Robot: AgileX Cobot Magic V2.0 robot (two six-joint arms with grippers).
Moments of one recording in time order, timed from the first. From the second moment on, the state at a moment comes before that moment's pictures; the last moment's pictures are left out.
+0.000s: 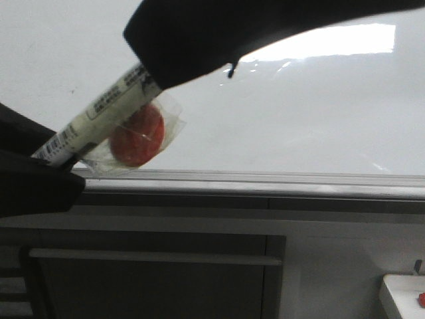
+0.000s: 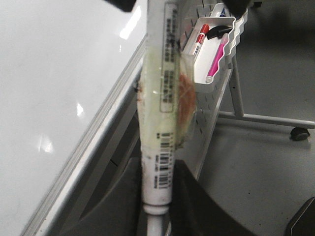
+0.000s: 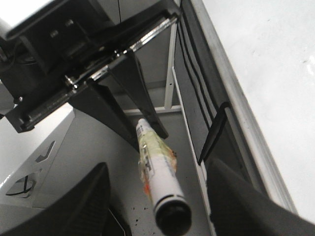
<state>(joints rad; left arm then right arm) -1.05 0.84 -0.35 0.40 0.04 0.03 0.80 1.09 -0.80 0.89 0.56 -1.19</state>
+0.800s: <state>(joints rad) -1.05 0.84 -0.35 0.44 0.04 0.03 0.81 1.14 -0.82 0.89 0.57 -1.19</state>
